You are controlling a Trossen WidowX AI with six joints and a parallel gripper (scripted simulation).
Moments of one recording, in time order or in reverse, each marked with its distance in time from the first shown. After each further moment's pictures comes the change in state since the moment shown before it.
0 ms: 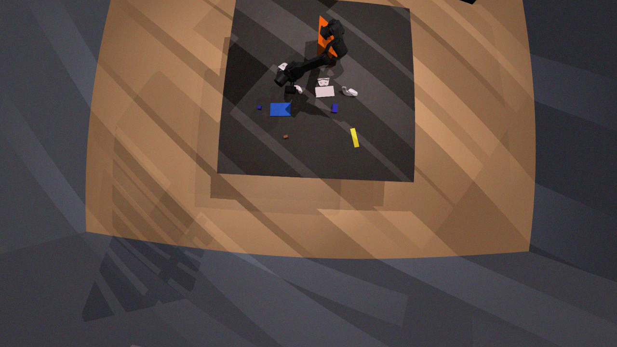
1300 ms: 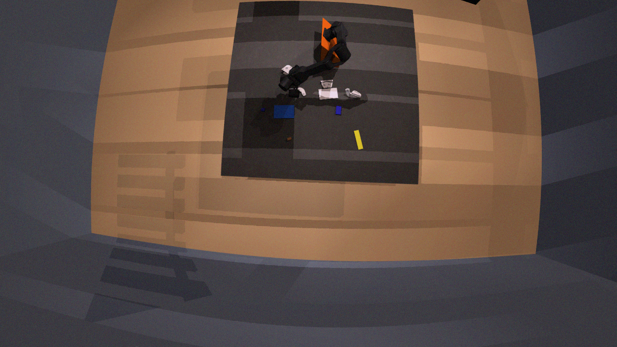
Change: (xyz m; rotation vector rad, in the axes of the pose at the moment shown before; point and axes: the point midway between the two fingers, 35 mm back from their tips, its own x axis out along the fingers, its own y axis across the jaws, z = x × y) arm 0.017 0.003 0.001 -0.003 -0.006 0.003
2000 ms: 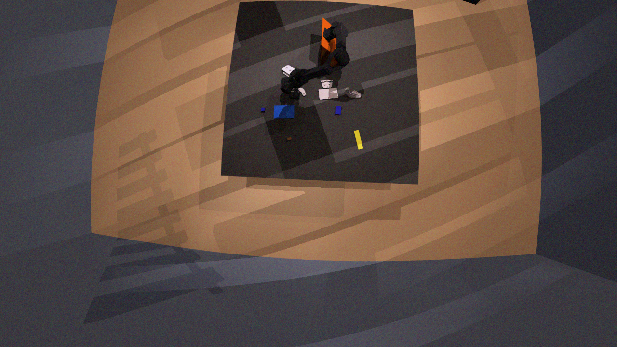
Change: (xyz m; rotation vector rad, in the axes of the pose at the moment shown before) arm 0.032 0.000 -0.001 0.004 0.005 0.000
